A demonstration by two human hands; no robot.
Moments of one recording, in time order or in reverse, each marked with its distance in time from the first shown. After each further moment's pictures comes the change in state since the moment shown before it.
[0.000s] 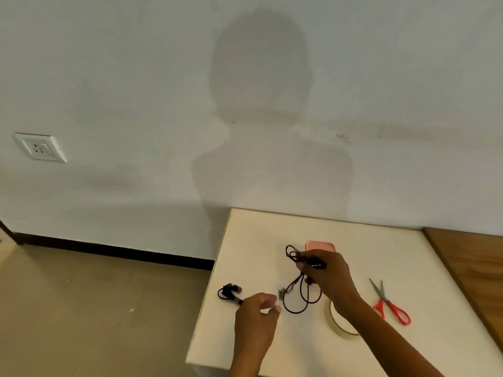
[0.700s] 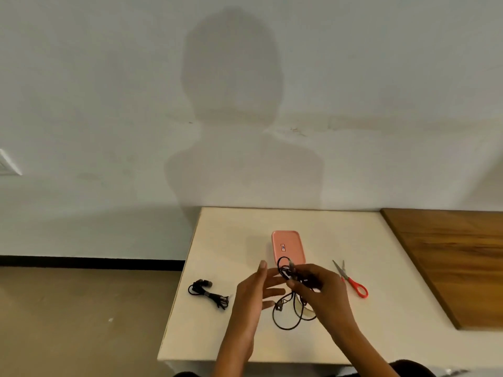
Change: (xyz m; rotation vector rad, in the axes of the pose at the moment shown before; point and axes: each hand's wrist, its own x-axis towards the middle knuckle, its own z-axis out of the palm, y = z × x) left_hand -0.030 0.044 0.035 -0.292 -0.244 0.092; right_hand -0.069 0.031 -0.047 -0.005 0.091 -0.068
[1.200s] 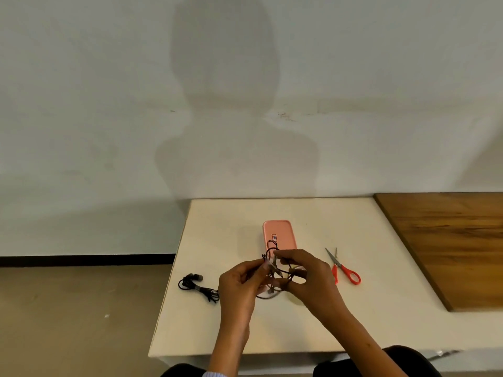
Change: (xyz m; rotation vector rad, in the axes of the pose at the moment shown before) left_hand 0.011 -0.012 0.008 -0.120 0.193 0.153; right_hand 0.011 0.009 -0.002 -0.099 -0.104 -0.217
